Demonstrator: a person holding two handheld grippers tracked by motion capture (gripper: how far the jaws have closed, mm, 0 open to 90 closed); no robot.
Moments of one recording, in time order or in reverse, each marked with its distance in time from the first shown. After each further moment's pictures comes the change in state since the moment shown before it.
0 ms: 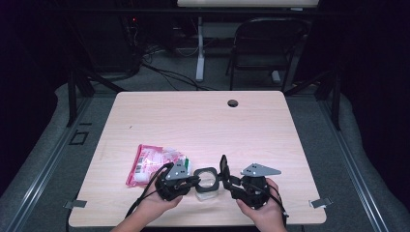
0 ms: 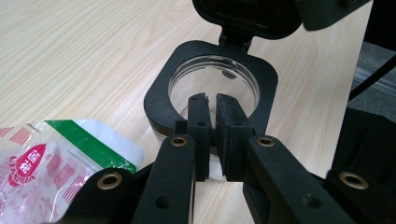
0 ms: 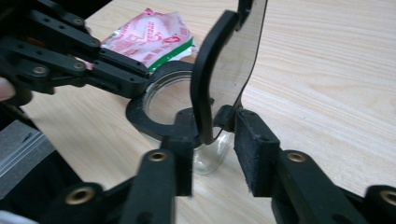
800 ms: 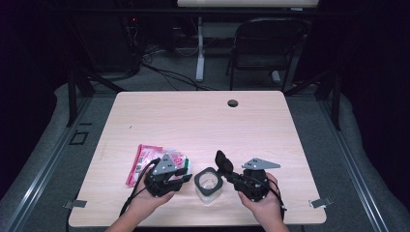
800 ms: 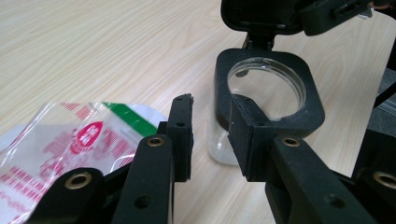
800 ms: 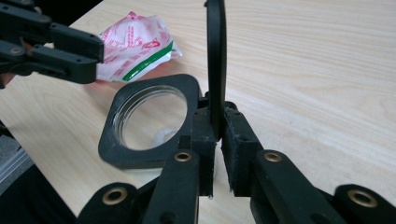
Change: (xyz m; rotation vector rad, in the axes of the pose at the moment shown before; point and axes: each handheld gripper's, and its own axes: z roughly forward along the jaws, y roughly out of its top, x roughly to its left) left arm 0.019 -0.010 -0.022 -0.052 0.078 -0.084; right arm -0.018 0.005 0.014 -0.003 -0.010 0.035
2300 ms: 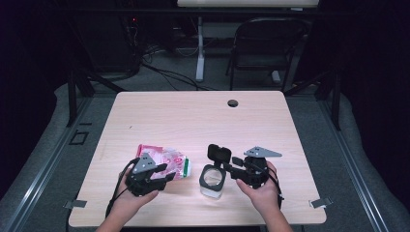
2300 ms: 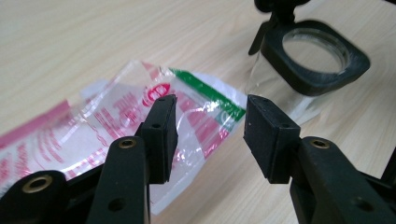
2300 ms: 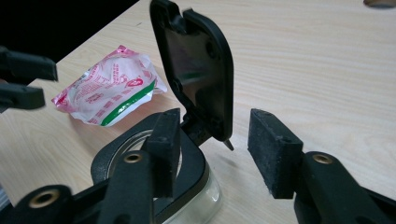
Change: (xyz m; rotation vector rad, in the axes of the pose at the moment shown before) left arm 0.024 -0.015 -0.035 -0.014 0.103 -0.069; right arm -0.020 0.020 0.014 -0.085 -0.002 0.026
